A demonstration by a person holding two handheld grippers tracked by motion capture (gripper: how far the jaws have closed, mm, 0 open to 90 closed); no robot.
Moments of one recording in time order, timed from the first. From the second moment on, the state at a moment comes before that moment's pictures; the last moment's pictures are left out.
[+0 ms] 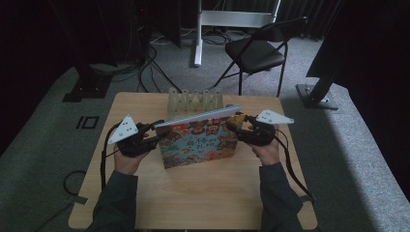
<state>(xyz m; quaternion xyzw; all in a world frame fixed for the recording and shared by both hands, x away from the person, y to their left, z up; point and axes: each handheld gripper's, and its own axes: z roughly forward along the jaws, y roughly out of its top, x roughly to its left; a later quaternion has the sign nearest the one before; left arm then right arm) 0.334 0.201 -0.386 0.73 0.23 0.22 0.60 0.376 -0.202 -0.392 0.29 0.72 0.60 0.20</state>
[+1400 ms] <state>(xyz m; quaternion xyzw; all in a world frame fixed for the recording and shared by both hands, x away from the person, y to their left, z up) 0.344 0.190 -0.407 0.73 0.23 0.18 0.62 0.380 -0.233 -0.420 0.32 0.74 0.57 0.18</state>
